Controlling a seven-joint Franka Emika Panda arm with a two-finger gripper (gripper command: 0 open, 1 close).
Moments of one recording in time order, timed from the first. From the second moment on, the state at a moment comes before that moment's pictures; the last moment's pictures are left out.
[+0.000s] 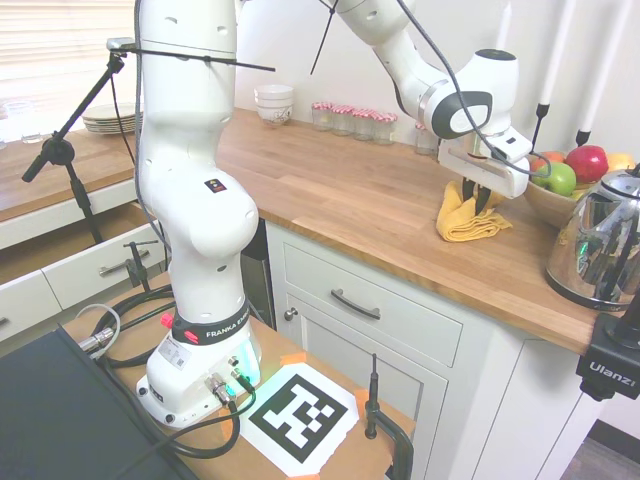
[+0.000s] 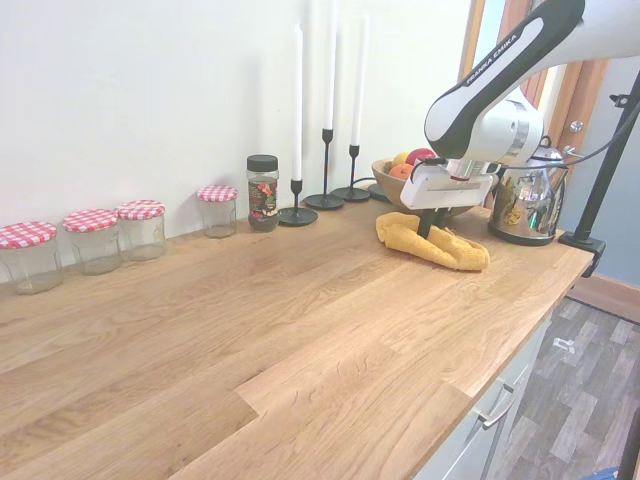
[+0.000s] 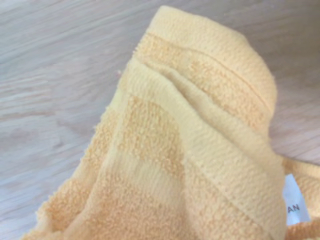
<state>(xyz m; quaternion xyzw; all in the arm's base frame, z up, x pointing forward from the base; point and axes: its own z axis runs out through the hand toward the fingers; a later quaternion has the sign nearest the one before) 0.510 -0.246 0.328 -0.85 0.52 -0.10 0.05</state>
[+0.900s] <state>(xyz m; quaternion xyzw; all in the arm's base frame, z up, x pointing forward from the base) 0.567 0.008 0.329 -0.90 0.41 -0.11 0.02</state>
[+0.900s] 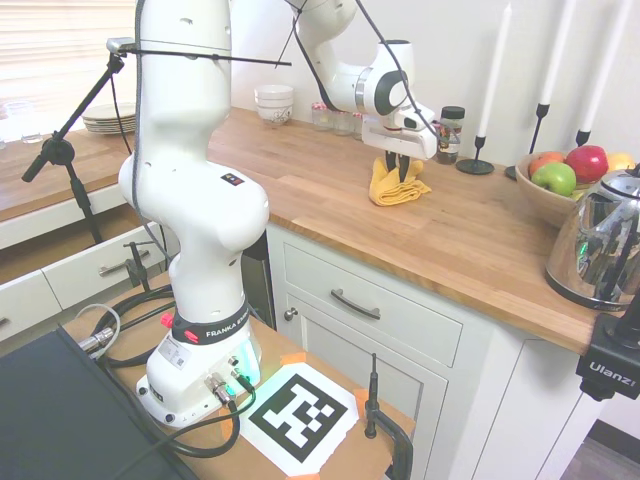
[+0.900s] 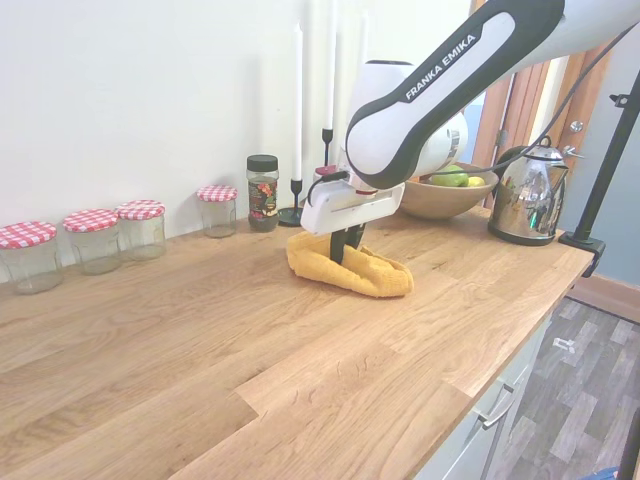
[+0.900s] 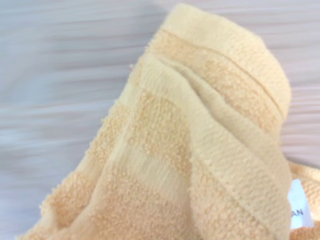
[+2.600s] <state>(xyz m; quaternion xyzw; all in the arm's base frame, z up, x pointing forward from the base) 0.547 0.116 0.328 -0.92 0.36 -0.11 0.01</state>
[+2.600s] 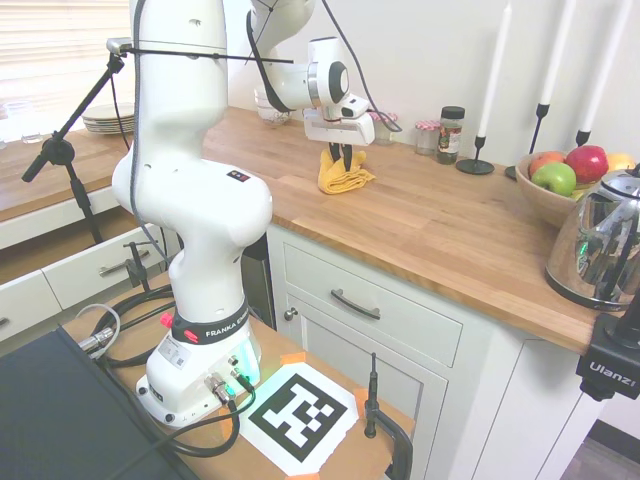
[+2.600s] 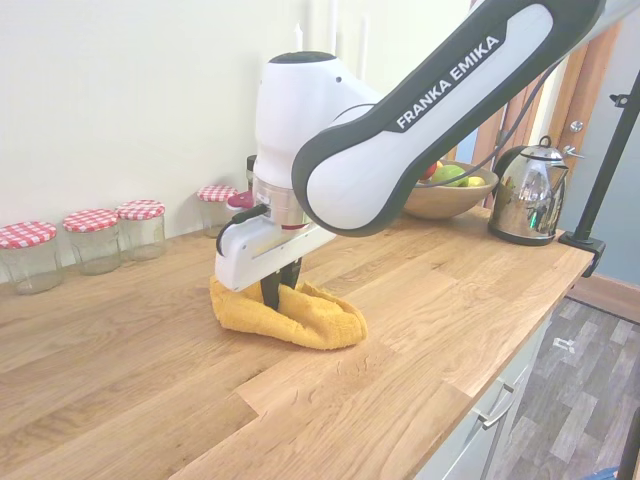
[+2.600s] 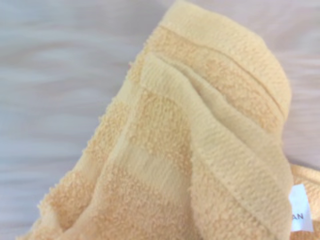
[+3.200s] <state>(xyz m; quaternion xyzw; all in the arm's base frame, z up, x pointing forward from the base) 0.550 -0.095 0.332 -0.90 0.43 -0.10 0.03</state>
